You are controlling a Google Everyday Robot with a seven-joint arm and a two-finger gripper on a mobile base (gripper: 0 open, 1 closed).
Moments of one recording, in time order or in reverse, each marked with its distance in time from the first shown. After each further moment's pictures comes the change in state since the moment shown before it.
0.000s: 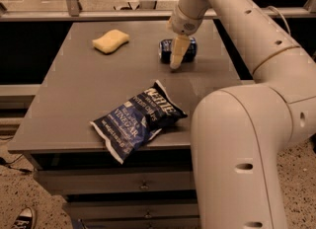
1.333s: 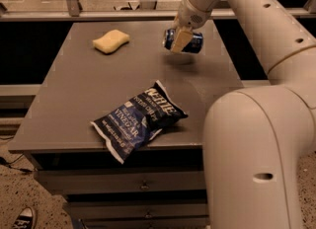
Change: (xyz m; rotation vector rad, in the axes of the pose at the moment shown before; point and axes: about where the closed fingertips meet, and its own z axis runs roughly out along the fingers) arm 0.001 0.002 -0.037 0.045 -0.052 0.073
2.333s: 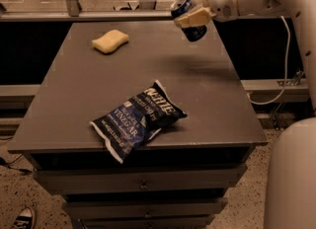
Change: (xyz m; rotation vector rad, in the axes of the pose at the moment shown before) arm -0.017 -0.021 -0.086 0.178 -0.715 0.231
